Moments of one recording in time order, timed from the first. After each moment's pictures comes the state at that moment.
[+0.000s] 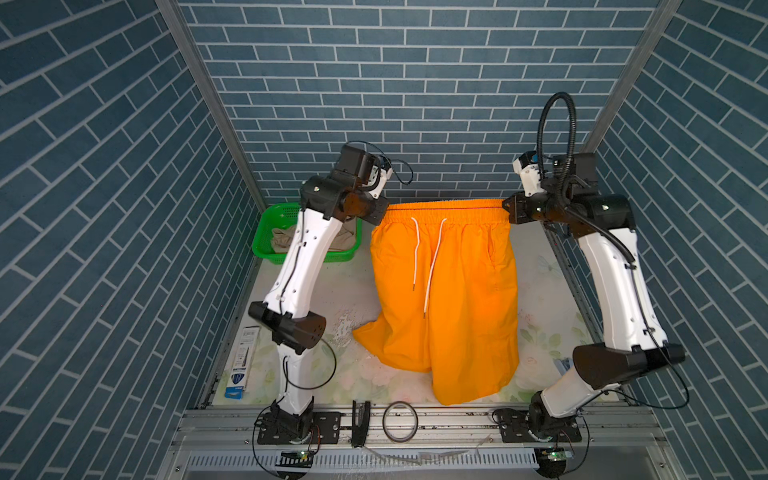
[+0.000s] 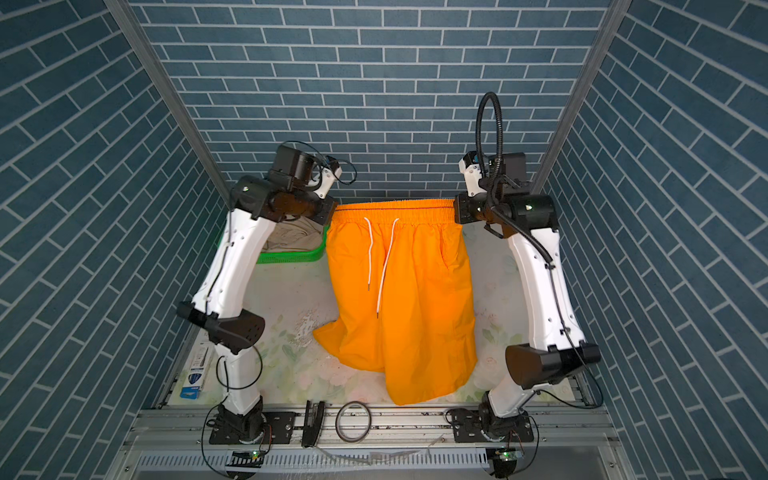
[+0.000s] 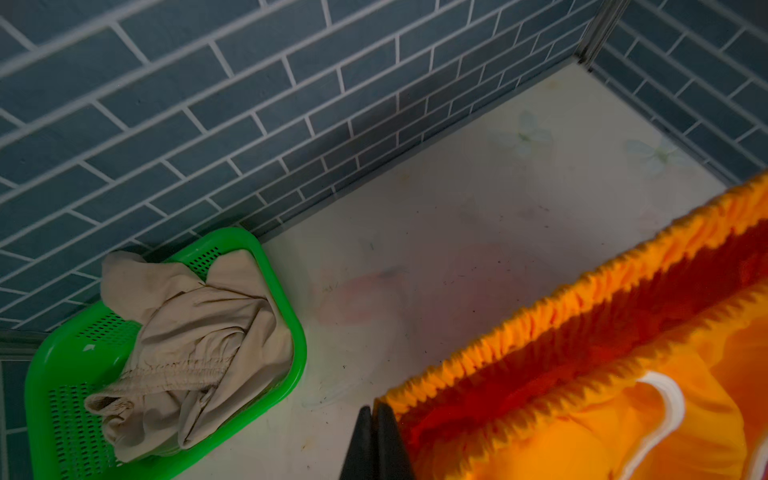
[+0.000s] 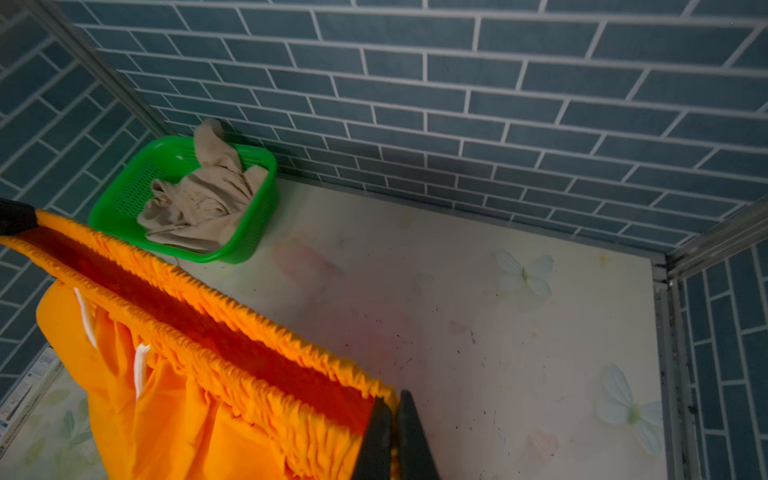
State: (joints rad) left arm -0.43 2.08 2.60 -1.32 0.01 0.11; right arm 0.19 1.68 2.09 -1.08 -0.23 -0.03
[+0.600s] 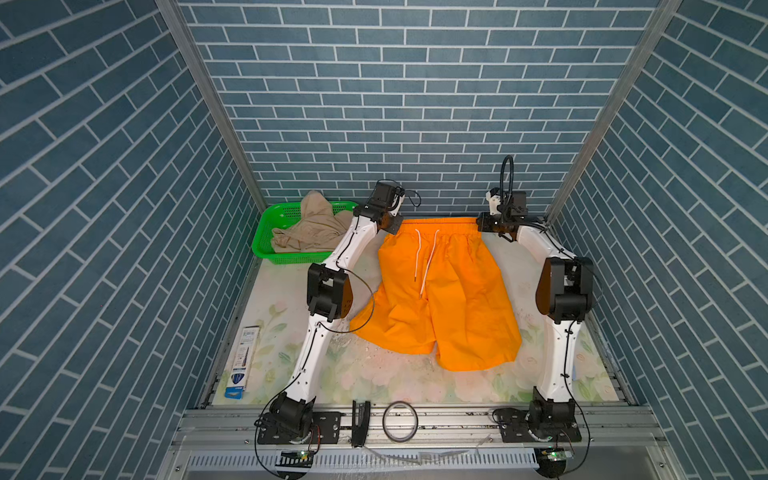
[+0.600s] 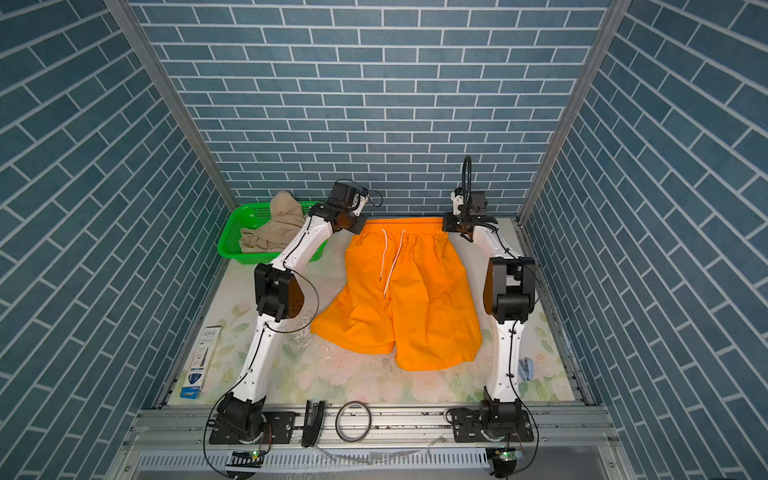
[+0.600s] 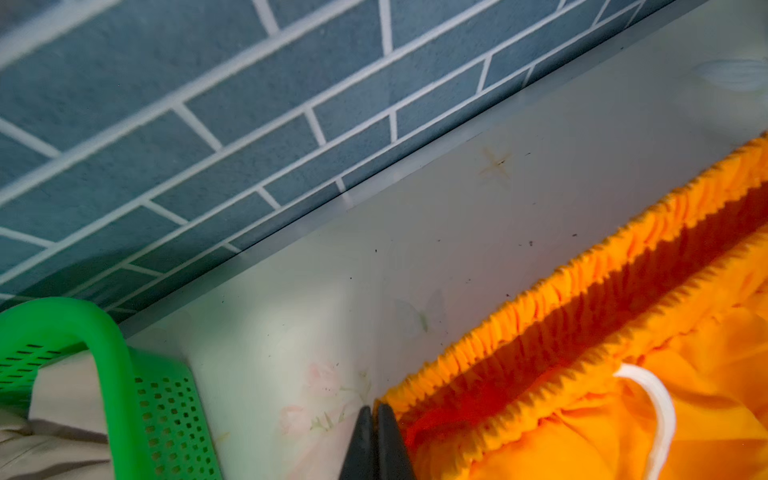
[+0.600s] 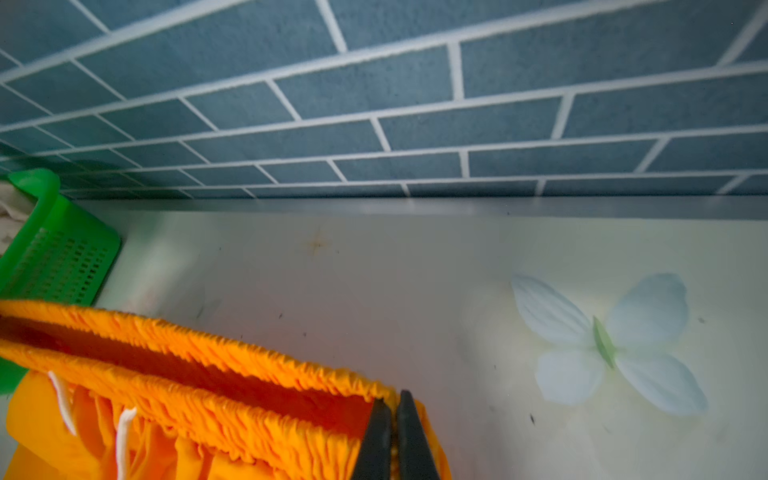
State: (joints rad) left arm -0.37 2.58 2.59 -0.81 -0.02 0.15; right arm 0.10 2.31 1.97 -0.34 -0.36 0.11
